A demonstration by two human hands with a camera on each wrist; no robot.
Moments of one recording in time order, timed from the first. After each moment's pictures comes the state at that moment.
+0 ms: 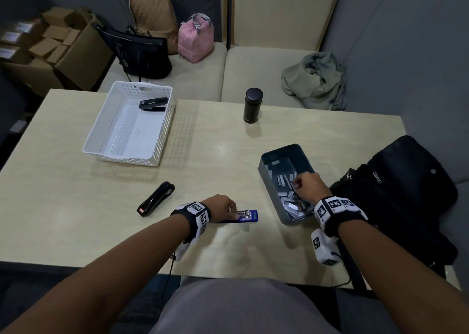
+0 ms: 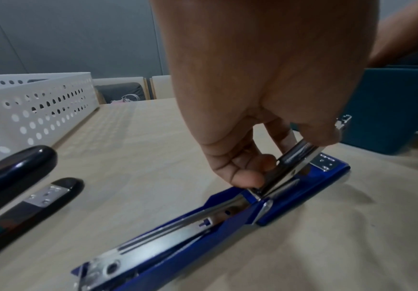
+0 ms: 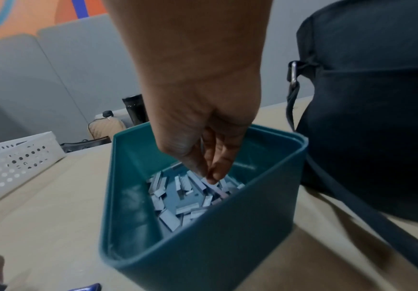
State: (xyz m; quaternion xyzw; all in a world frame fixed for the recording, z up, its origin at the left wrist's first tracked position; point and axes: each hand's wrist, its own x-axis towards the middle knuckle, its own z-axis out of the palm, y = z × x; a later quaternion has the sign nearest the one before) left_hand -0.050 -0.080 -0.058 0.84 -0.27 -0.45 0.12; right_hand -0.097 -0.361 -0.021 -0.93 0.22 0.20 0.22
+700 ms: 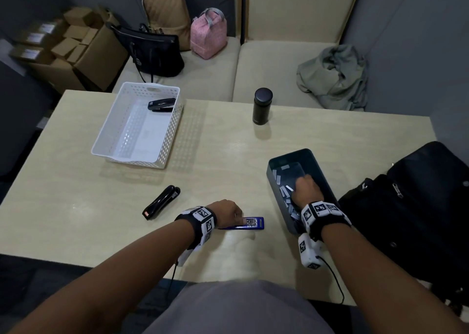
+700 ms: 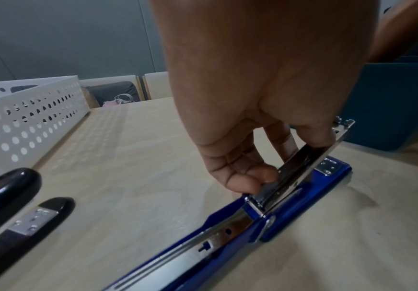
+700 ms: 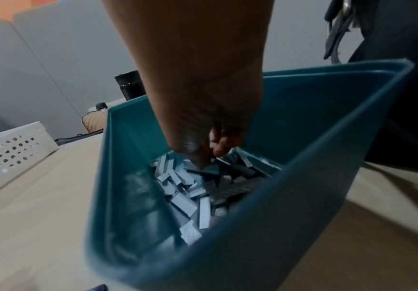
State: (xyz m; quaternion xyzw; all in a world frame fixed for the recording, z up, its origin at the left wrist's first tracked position) left_hand -0.046 -0.089 -0.059 0.84 -0.25 -0.47 0.10; right_hand -0.070 -0.338 -0.060 -0.94 0.21 0.23 0.12
